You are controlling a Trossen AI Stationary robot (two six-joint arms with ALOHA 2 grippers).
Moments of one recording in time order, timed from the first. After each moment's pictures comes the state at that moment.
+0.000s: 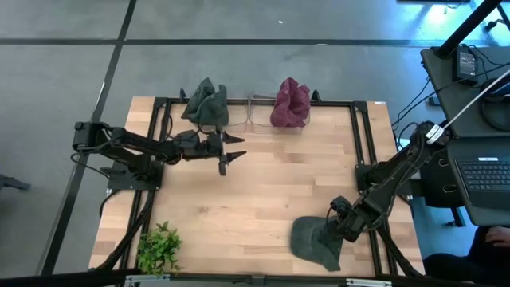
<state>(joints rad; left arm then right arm) 0.14 1.33 0.42 0.92 -0.04 0.01 0.86 1.33 0.64 -0.58 -0.05 1.90</state>
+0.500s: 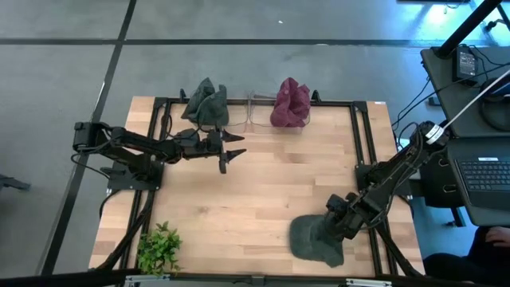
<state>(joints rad) 0.16 1.33 0.42 0.91 -0.04 -0.02 0.84 1.34 0.59 -0.58 0.10 1.49</state>
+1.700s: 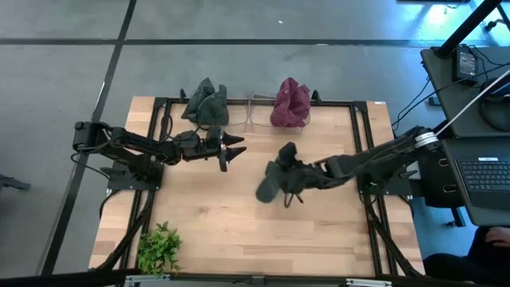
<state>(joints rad) 0.13 1.33 0.42 0.92 -0.11 -0.35 0.27 1.49 1.07 -0.42 0.72 -0.71</state>
